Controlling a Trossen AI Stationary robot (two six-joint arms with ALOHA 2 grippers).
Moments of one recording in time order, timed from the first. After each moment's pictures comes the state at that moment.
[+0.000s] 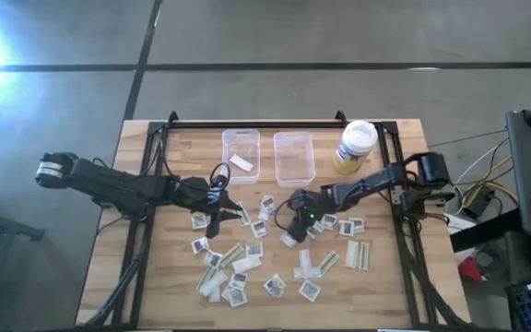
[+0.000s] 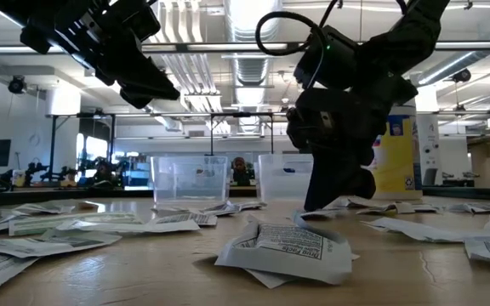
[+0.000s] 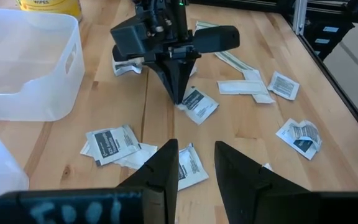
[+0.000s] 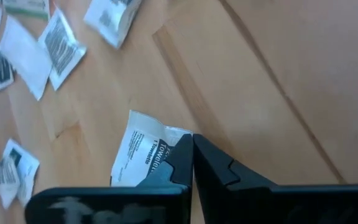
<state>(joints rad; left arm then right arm) -0.08 1.10 0.57 0.06 0.03 -0.13 0.04 1.79 0.81 0.02 -0.23 0.73</state>
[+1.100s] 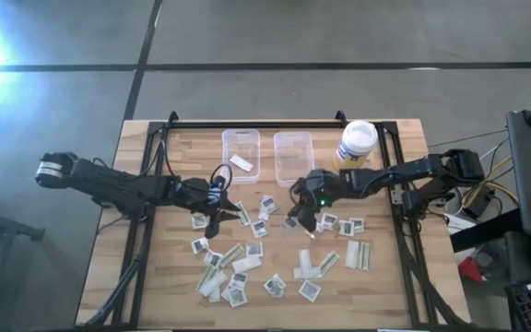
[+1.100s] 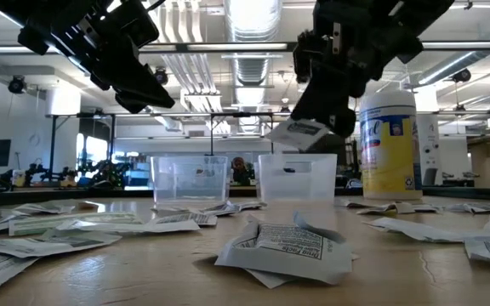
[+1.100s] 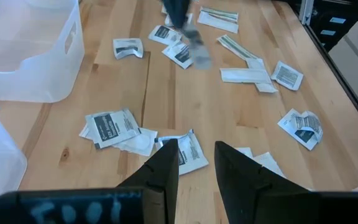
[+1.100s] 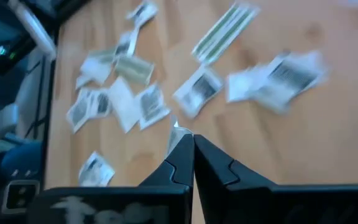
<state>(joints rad) -0.08 1.10 0.57 0.01 0.03 -0.17 -0.04 1.48 0.81 -0.02 -0.24 0.54</state>
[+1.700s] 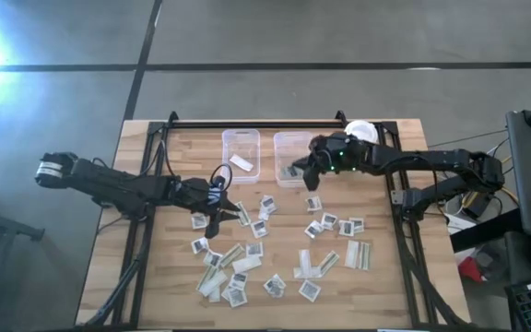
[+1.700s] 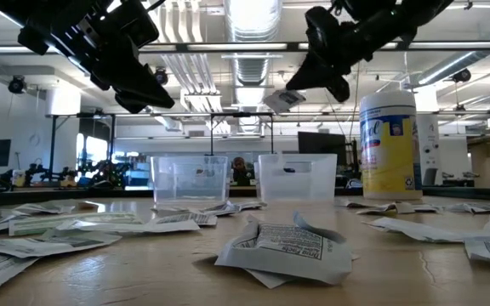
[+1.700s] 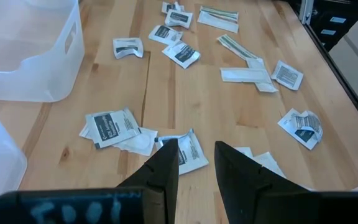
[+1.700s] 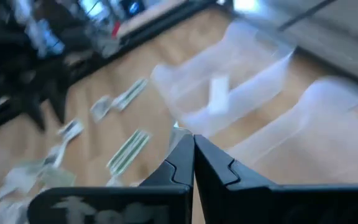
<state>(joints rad) -0.08 1.10 0.57 0.01 0.03 -0.16 -0.26 1.29 0.86 -0.05 -0.02 0.38</state>
